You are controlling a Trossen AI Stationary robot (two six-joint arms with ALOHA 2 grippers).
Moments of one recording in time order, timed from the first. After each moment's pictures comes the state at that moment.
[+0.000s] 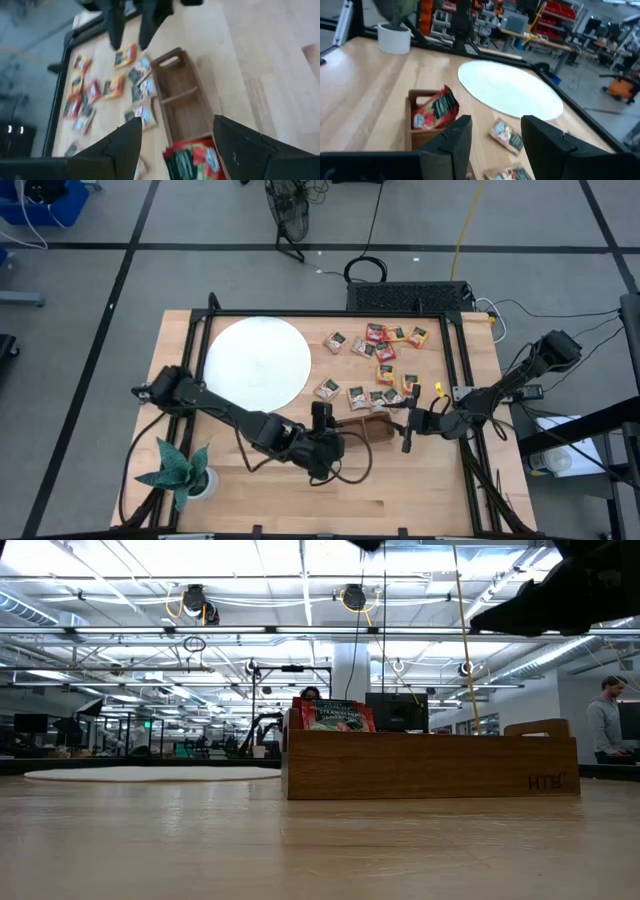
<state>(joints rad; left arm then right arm) -0.41 1.94 1.75 -0.67 -0.56 0.05 0.59 1.03 0.25 0.57 0.82 -0.07</state>
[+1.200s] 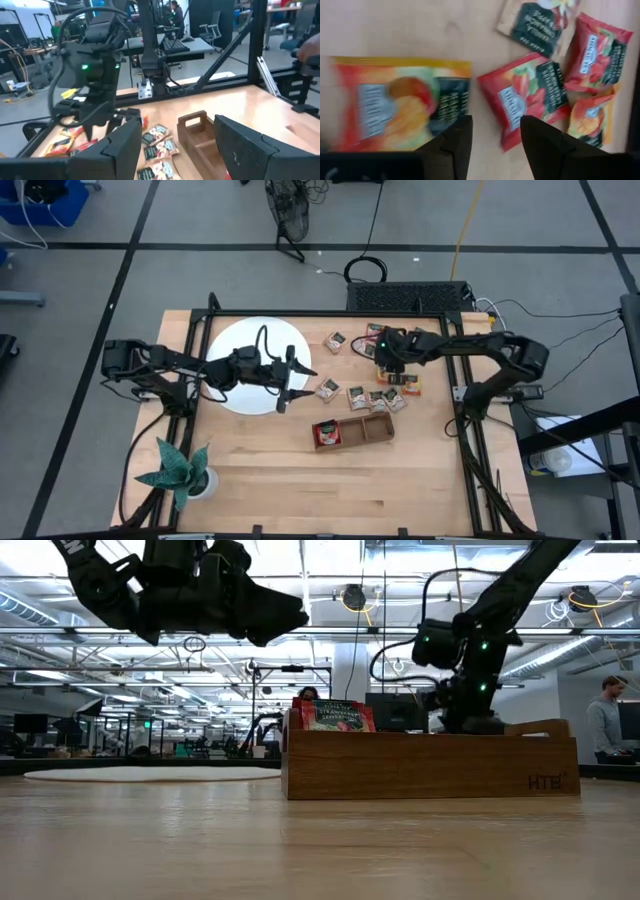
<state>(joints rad) 0.17 1.47 0.55 0.90 0.31 0.15 -0.52 1.53 0.75 -0.41 0.21 -0.54</state>
